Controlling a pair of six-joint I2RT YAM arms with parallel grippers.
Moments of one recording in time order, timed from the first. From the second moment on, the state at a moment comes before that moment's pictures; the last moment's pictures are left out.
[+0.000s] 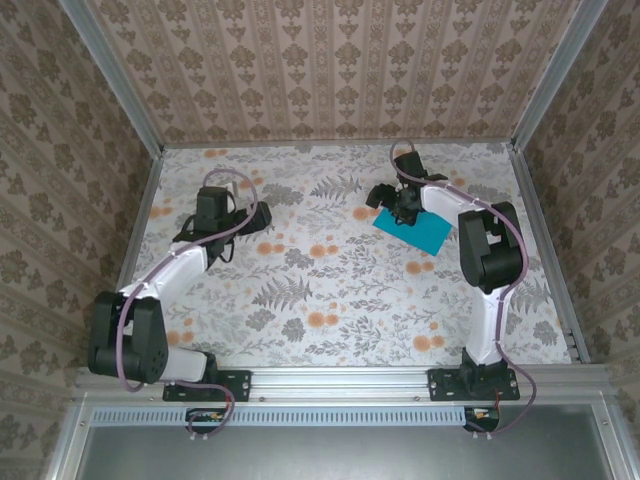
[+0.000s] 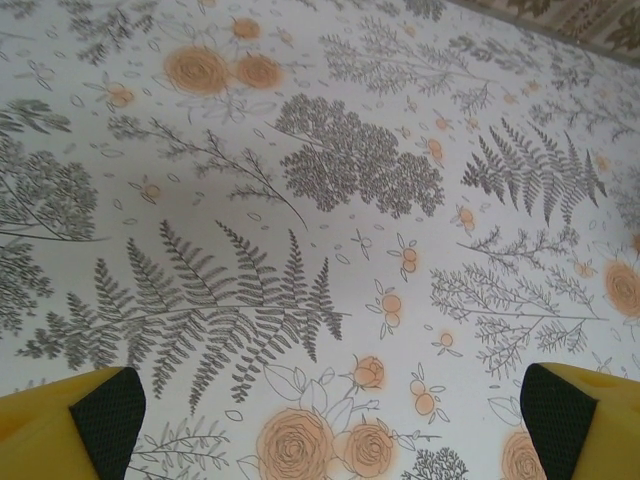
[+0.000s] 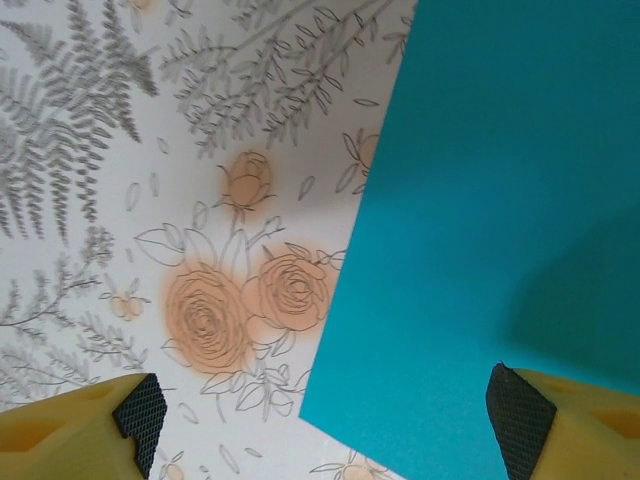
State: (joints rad) left arm -0.24 1.38 0.83 -0.12 0.09 -0.38; right arm 0.22 2.05 1.46 -0.49 -0.17 0.65
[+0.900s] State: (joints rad) left arm -0.33 1.51 0.86 -0.12 0.11 -0.43; right arm 0.58 1.79 1.06 -0.53 -0.20 0.55
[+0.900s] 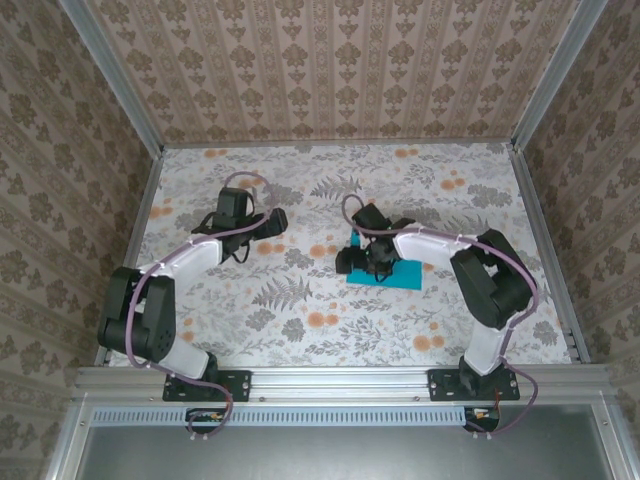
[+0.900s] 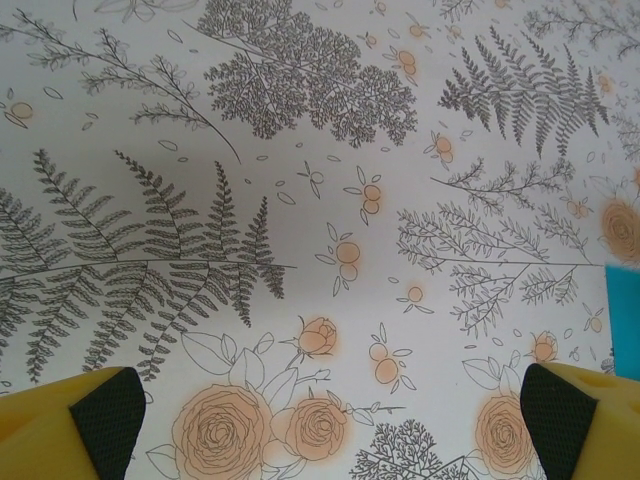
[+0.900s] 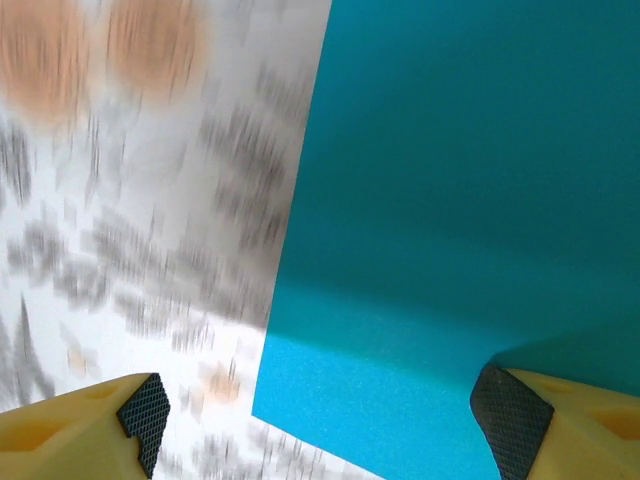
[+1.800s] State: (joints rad) left arm -0.40 1.56 0.88 -0.12 0.21 -0.55; right arm 0.48 1.87 1.23 -0.79 0.05 0.52
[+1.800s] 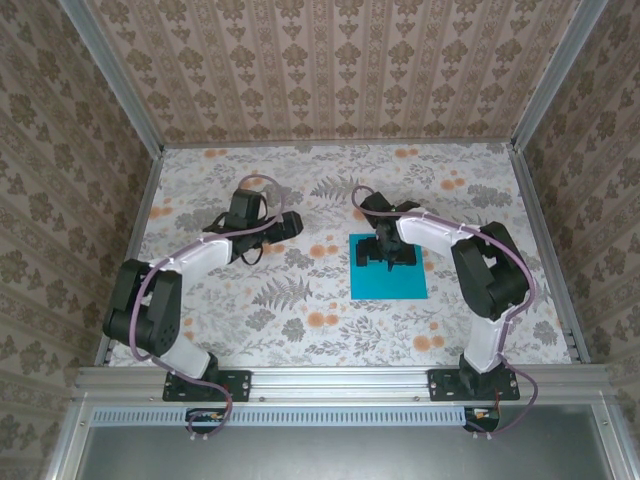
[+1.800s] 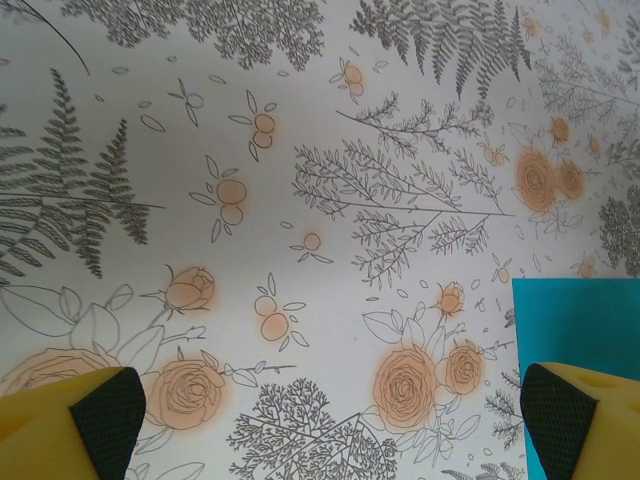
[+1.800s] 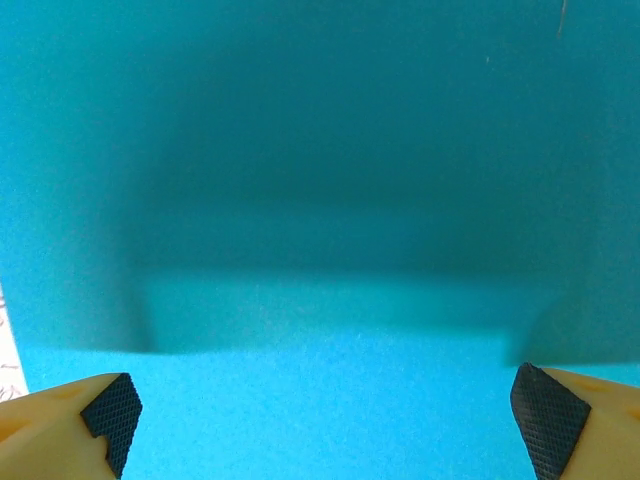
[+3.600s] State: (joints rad) left arm -0.43 1.61 0.92 -0.14 0.23 -0.59; right arm 0.48 1.82 1.12 -0.81 0.06 0.57
